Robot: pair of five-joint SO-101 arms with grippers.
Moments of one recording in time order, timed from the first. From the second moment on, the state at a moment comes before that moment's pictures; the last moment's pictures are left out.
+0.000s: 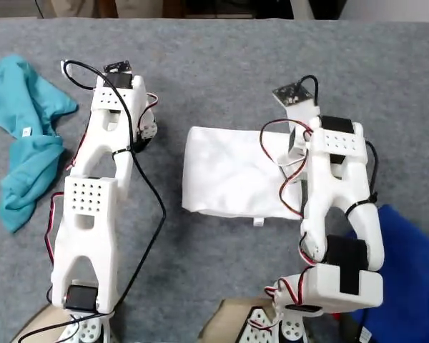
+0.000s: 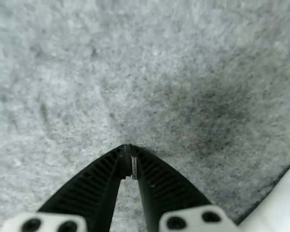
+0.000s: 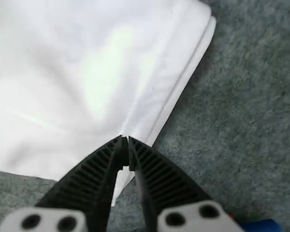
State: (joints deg) left arm 1.3 58.6 -56.1 92.6 14.5; right arm 5.6 0.6 22.5 67.9 21.5
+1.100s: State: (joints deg) left arm 24.6 42.9 -60.4 99.0 9.9; right arm 18.3 24.2 3.1 41.9 5.9
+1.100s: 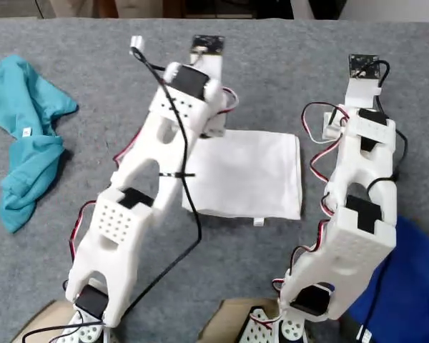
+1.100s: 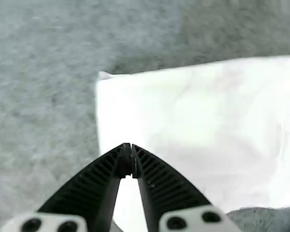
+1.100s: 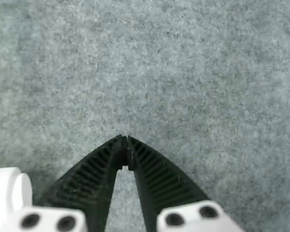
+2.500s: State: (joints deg) left arm 15.3 52.3 -85.0 100.4 2.4; right arm 17.3 13.7 -0.5 58.5 15.5
